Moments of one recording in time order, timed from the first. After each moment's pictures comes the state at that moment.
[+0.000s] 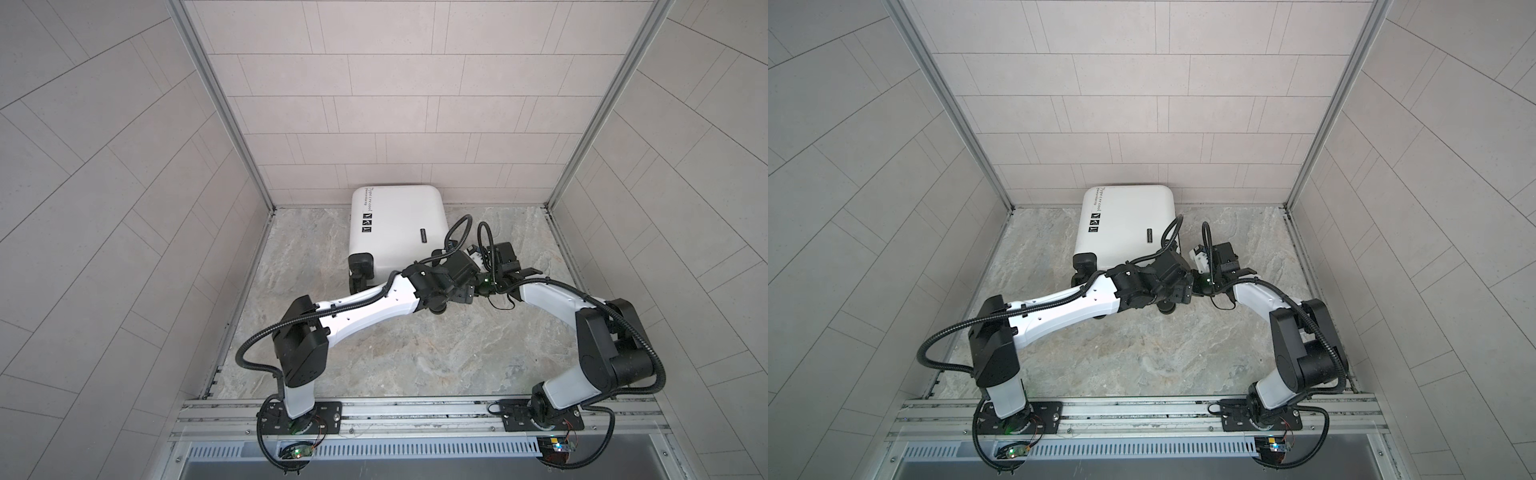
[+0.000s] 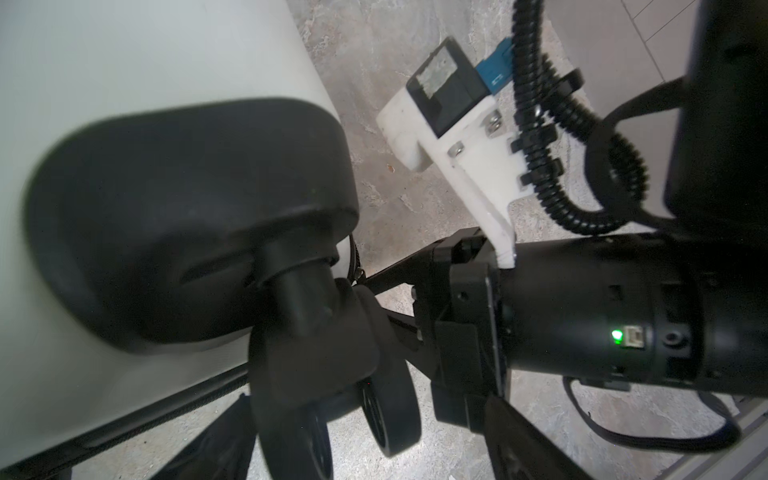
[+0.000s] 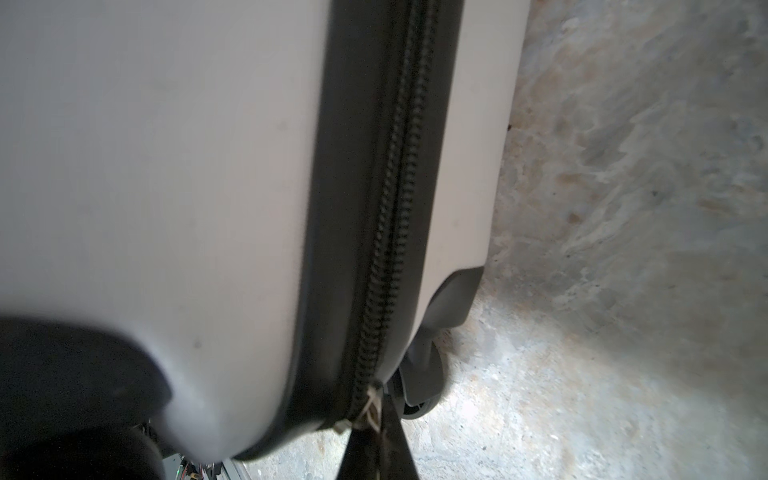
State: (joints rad) left arm -1.05 1.82 1.58 -0.65 -0.30 -0.69; right arm 0.21 1.54 0.86 -0.24 -0.64 0.41
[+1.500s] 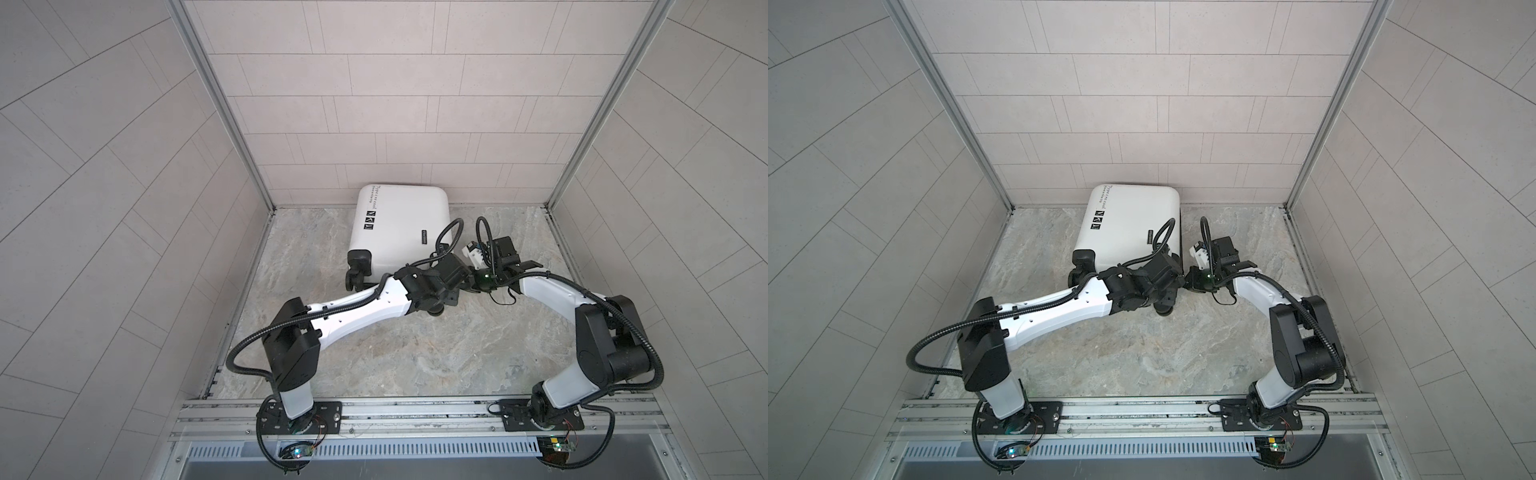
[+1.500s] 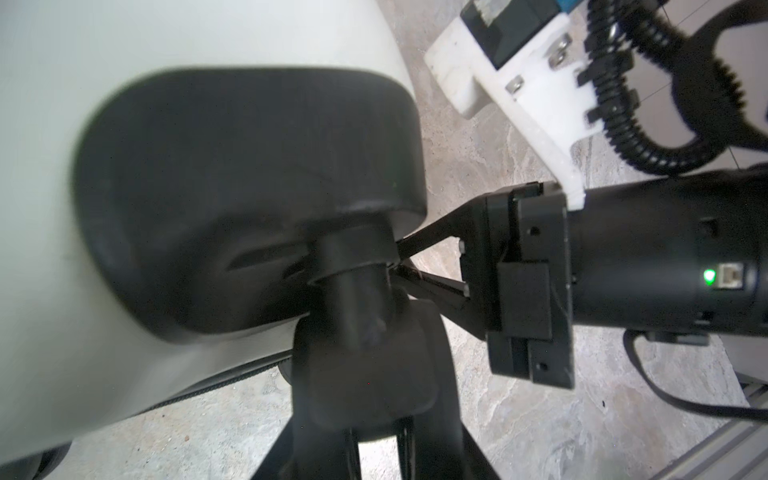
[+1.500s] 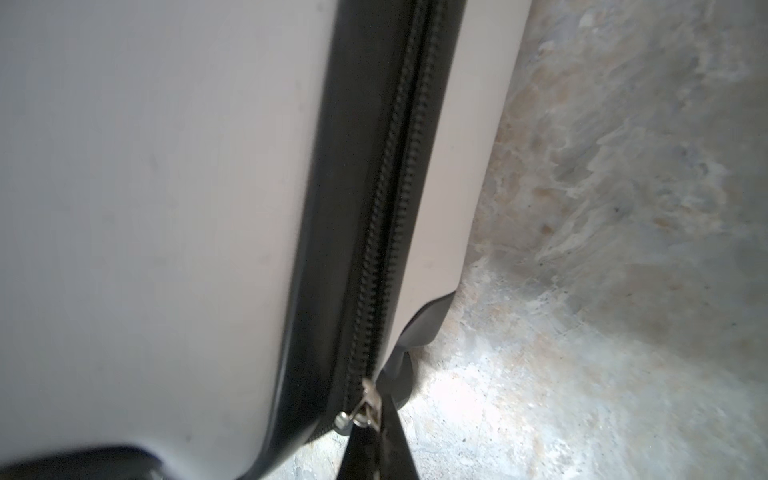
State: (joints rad) left arm -1.03 1.74 1.47 -0.65 -0.26 -0.69; right arm 0.20 1.56 0.95 -0.38 -0.59 0.34
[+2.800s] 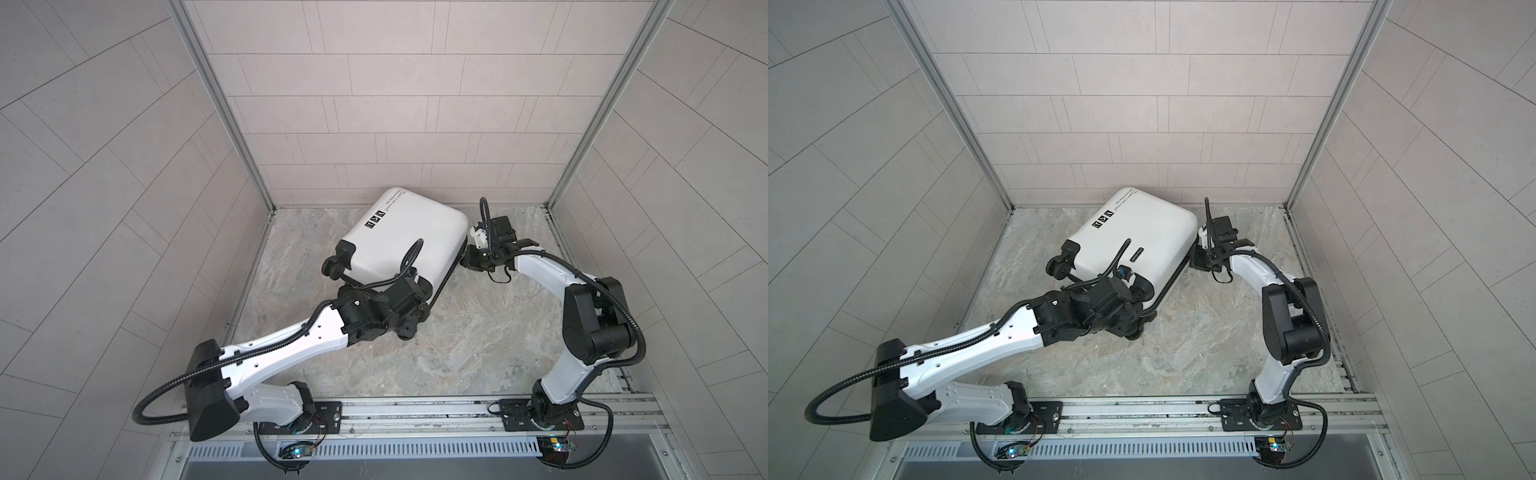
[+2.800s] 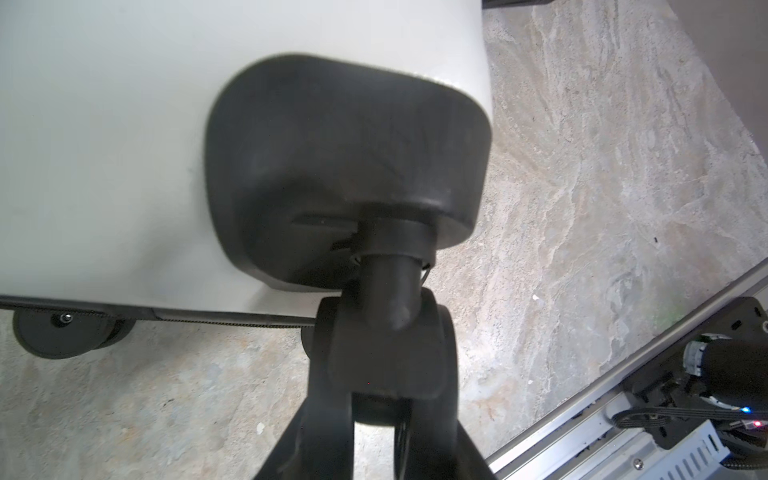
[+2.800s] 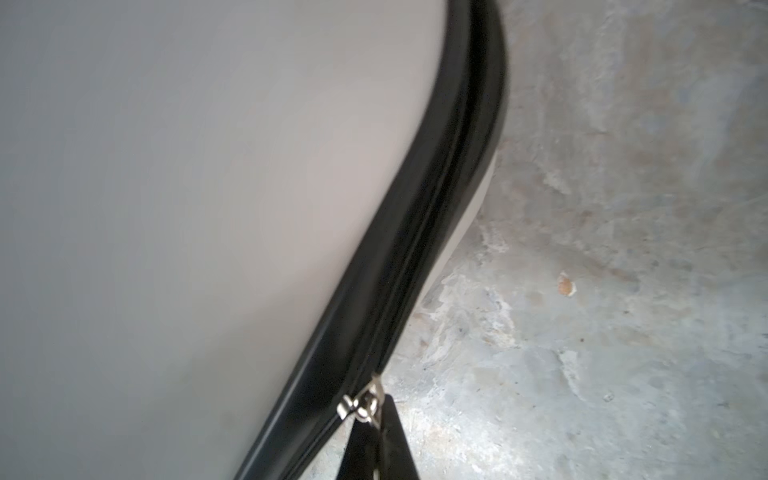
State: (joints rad) left arm -1.05 1.26 1.11 -0.81 -0.25 -0.55; right arm 0.15 1.73 1.22 -0.47 -0.35 0.39
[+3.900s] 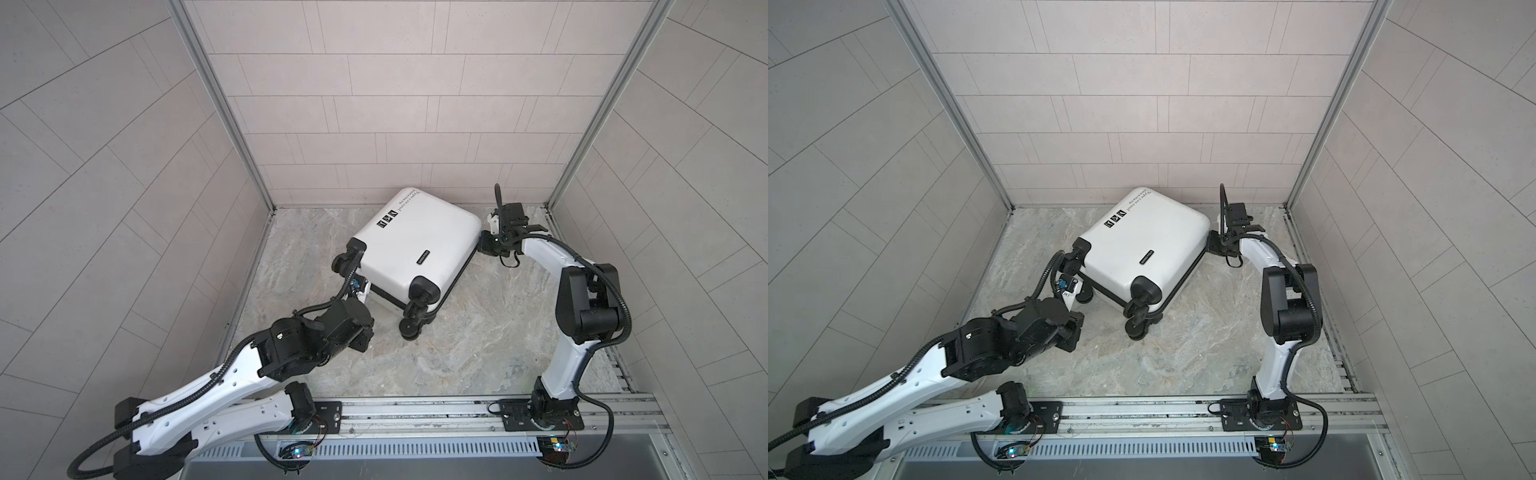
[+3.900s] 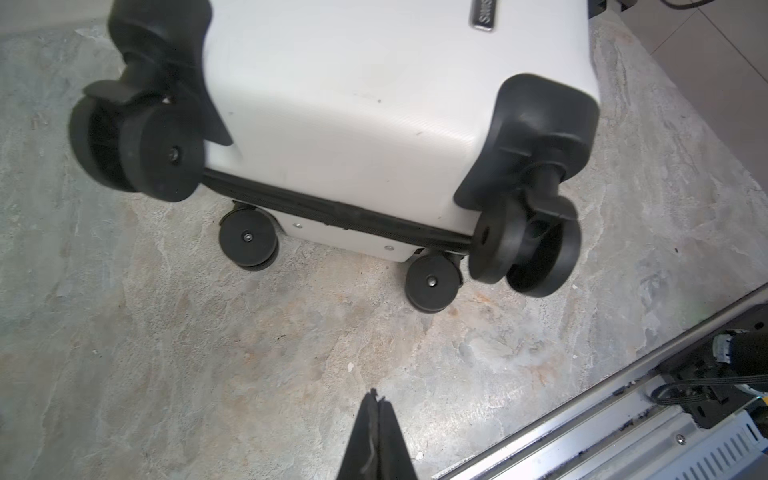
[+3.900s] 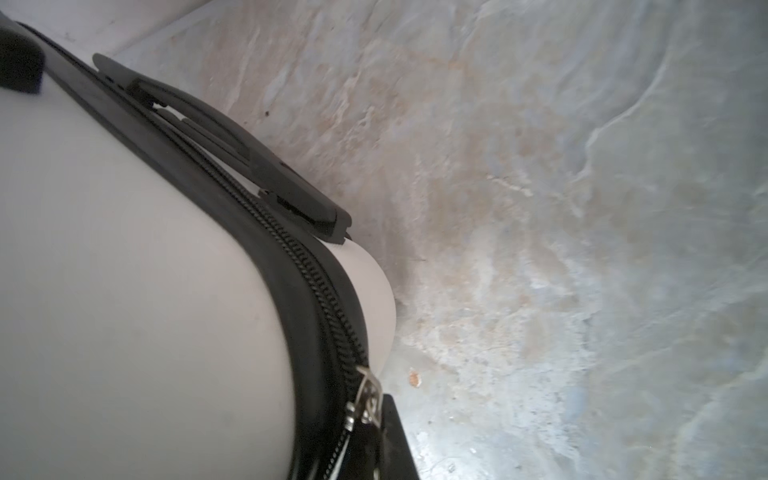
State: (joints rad) left arm -1.05 0.85 0.98 -1.01 -0.40 -0.57; right arm 0.02 1.86 1.41 -0.51 -0.24 0.29
